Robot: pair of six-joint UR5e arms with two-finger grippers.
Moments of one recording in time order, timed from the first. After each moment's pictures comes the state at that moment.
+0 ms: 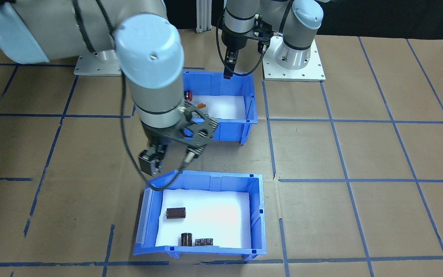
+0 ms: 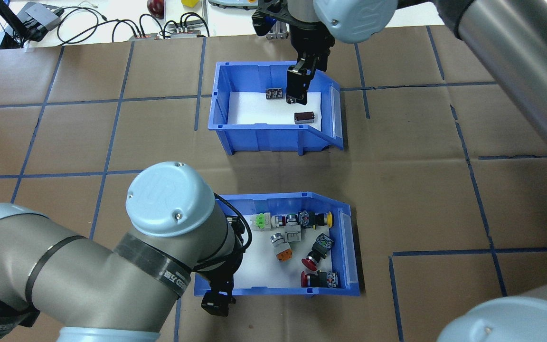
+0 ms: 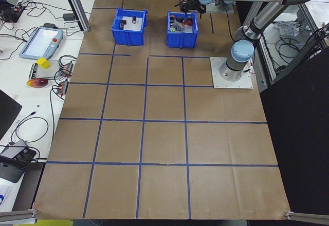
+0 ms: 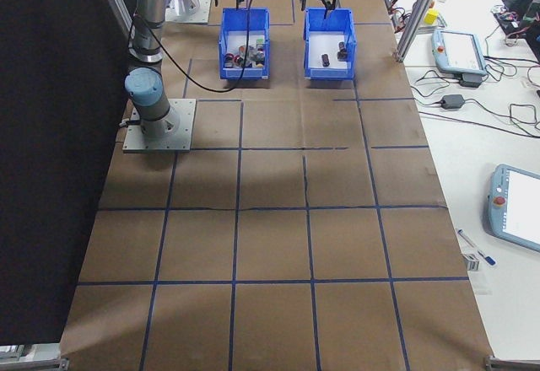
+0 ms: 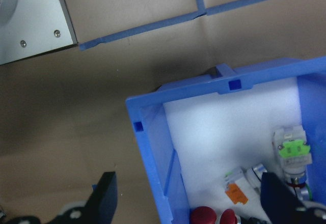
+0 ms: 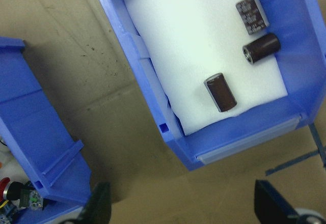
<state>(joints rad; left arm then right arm) -2.02 -1.34 -2.15 -1.31 1.48 -1.87 1.88 -1.12 1.16 -1.57 -1.60 -0.83</state>
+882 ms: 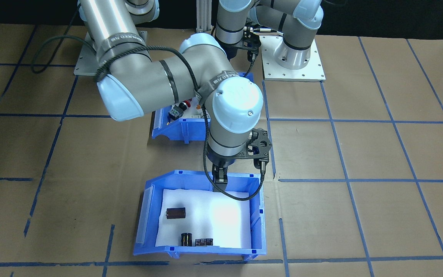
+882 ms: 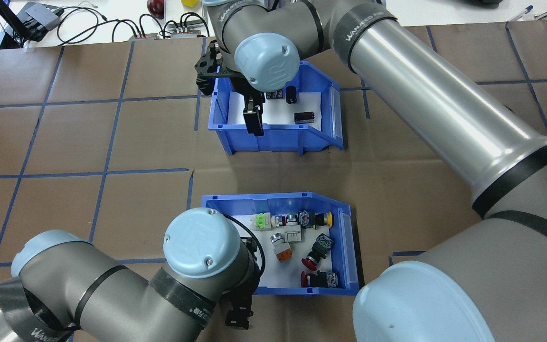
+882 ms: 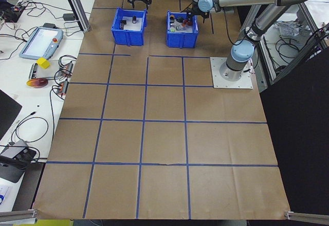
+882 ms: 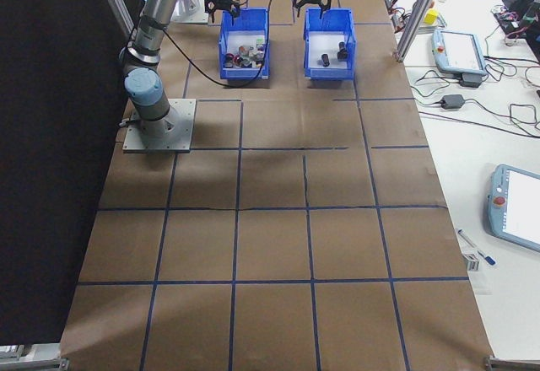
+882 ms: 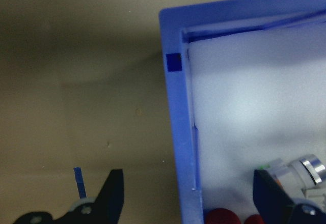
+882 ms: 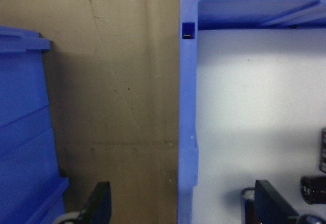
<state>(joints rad) -2.09 -1.39 -2.27 -1.09 1.49 -1.99 2.02 -0.95 1.13 -1.66 -1.60 -1.10</state>
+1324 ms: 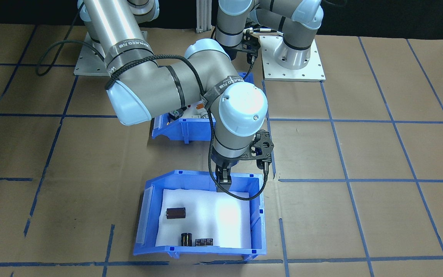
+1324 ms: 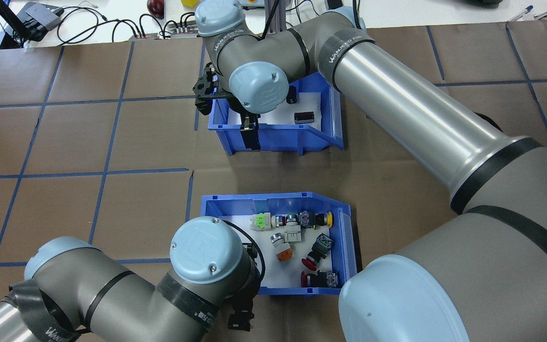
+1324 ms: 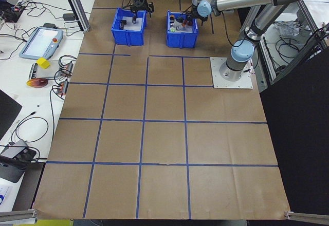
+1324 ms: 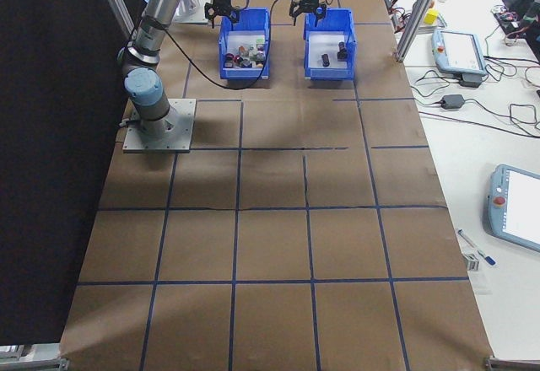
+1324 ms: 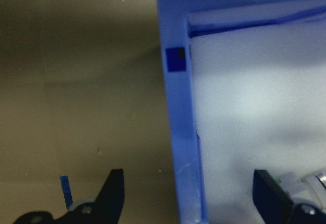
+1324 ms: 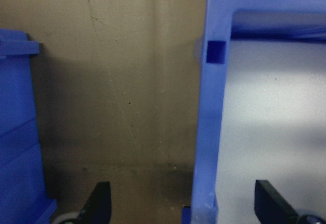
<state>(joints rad) -2.09 -1.42 -2.30 -1.05 1.48 -2.00 2.04 -0.91 1.20 -1.77 -1.61 -1.11</state>
